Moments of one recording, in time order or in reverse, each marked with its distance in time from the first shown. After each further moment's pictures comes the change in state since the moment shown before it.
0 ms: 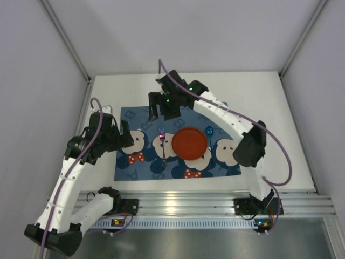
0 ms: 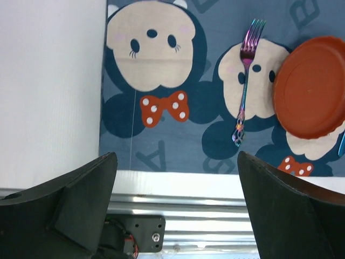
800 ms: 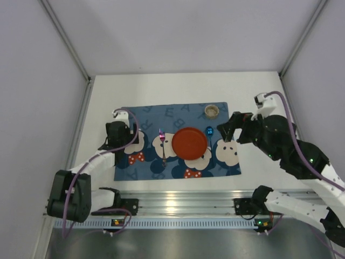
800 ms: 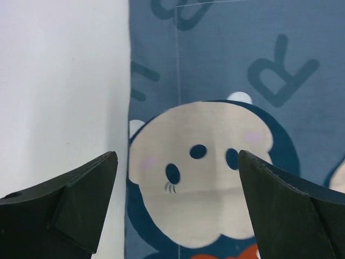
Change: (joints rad) left arm 0.063 0.329 -0.586 1.156 -0.140 0.396; right arm 0.013 -1.280 -0.930 0.171 0.547 -0.079
